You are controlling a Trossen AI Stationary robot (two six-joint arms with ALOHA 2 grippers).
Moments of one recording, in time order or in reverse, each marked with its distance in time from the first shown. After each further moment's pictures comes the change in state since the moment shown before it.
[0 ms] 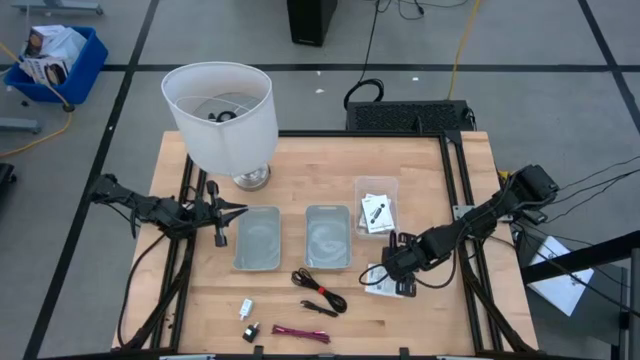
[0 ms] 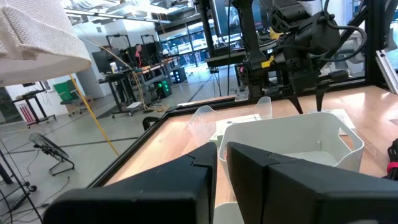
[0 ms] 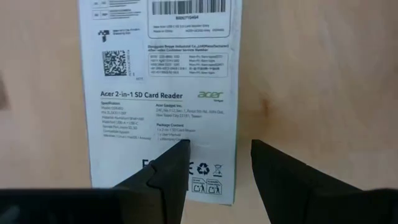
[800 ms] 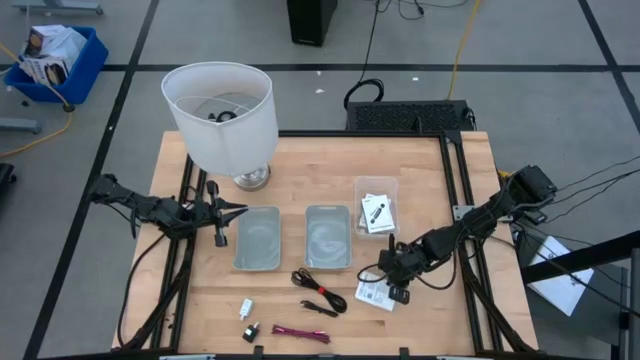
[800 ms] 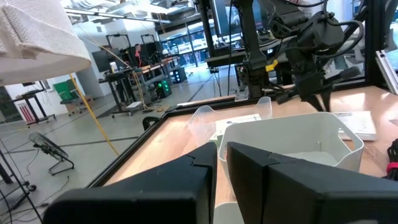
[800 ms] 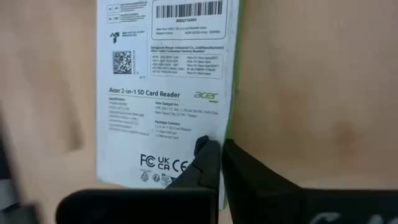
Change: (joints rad) left arm 0.000 0.000 0.000 -0.001 0.000 -0.004; right arm 0.005 0.008 -0.028 0.166 -0.013 0.136
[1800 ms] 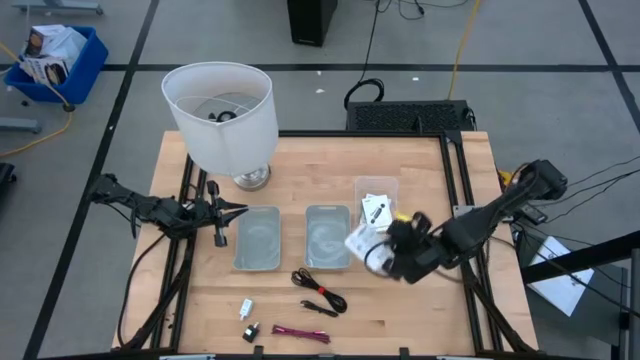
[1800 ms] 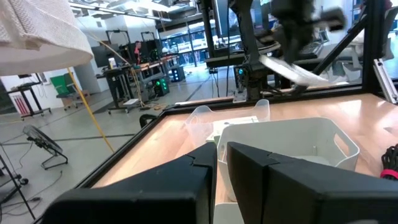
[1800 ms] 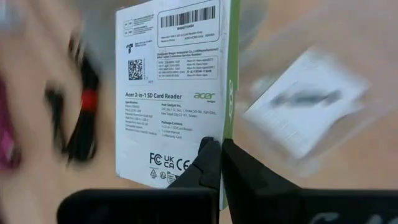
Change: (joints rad) left arm 0.000 0.000 0.000 0.000 0.000 -0.046; right arm 0.056 -0.166 0.487 -0.671 0.562 0.299
